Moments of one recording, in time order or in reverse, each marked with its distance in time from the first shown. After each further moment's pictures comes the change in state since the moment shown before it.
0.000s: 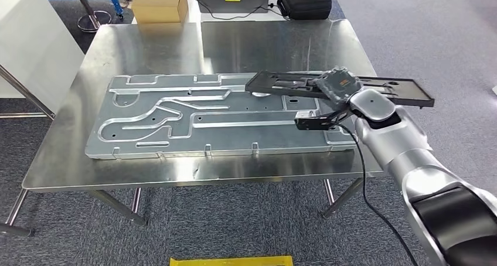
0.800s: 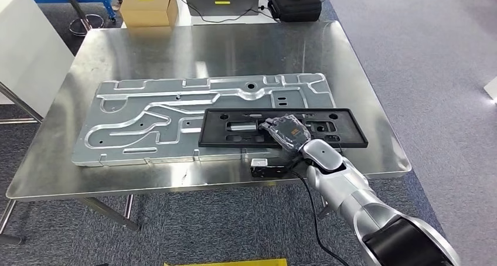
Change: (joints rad) left arm -0.003 0.005 -0.026 0.004 -0.015 0.019 -0.054; right arm 0.227 0.206 0.018 0.074 -0.190 -0.218 -0.087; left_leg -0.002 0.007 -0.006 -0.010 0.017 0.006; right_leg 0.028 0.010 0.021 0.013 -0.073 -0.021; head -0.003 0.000
